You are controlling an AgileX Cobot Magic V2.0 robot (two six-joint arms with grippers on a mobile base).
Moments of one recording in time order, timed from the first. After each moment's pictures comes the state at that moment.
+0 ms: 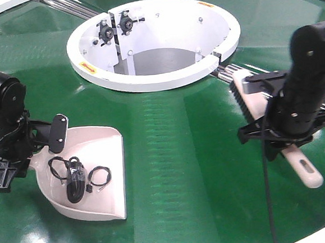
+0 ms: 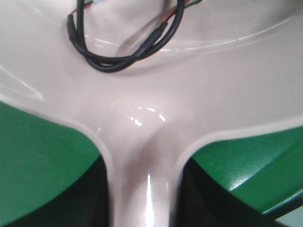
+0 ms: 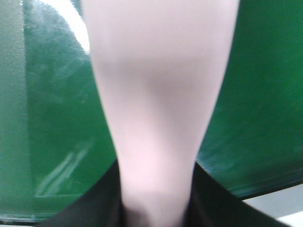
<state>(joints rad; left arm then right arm) -0.21 1.80 -1.30 0.30 1.10 1.23 0.23 1.64 -1.29 -0.02 1.24 0.09</state>
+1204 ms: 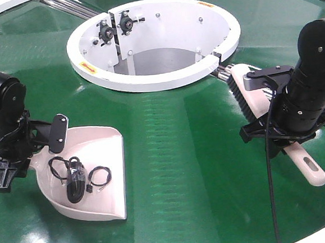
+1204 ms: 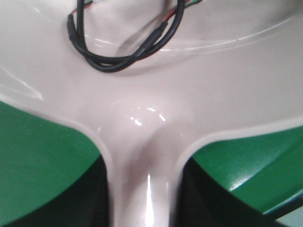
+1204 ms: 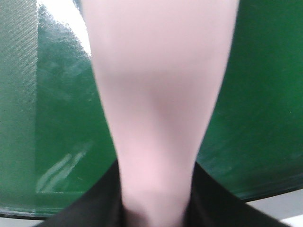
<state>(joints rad) -0.21 1.80 -1.30 0.30 1.10 1.23 0.23 1.62 -1.29 -0.01 1.23 0.05</state>
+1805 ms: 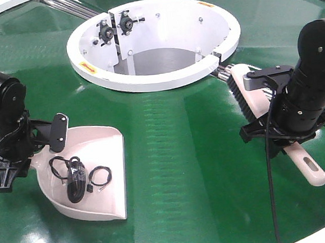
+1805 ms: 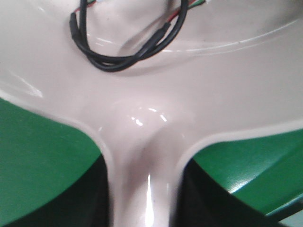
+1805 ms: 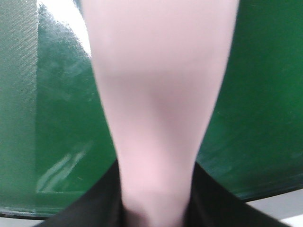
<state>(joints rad) -0.21 1.80 -1.30 0.29 1.10 1.21 0.23 1.62 -1.29 -0.01 1.23 0.05</state>
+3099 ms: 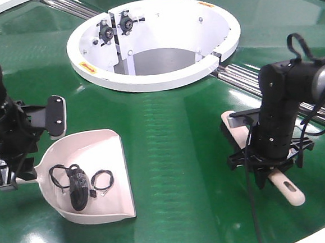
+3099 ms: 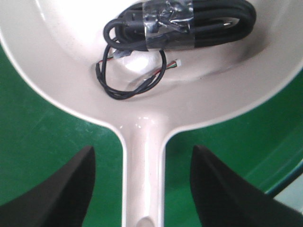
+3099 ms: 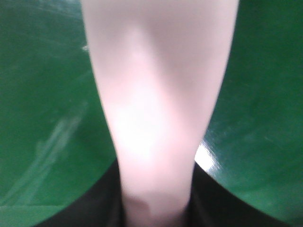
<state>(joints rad) -0.22 1.65 -1.30 0.07 1.18 1.20 0.23 1.91 -1.29 0.01 1.21 0.05</state>
